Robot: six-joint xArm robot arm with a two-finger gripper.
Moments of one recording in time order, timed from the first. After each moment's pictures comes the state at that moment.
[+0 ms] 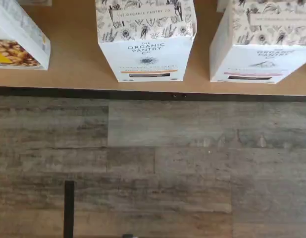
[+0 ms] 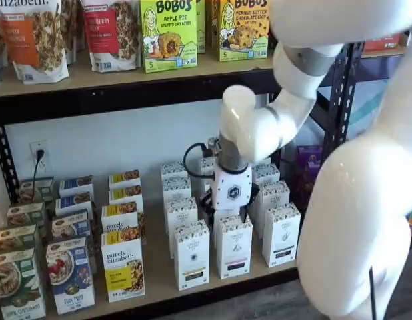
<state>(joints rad) 0.27 -0.10 -0.42 -0.10 0.39 0.37</state>
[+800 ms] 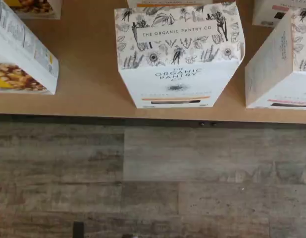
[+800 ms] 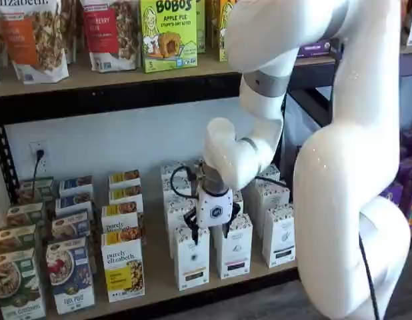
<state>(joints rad) 0.28 0.32 -0.63 -0.19 0.14 0.47</state>
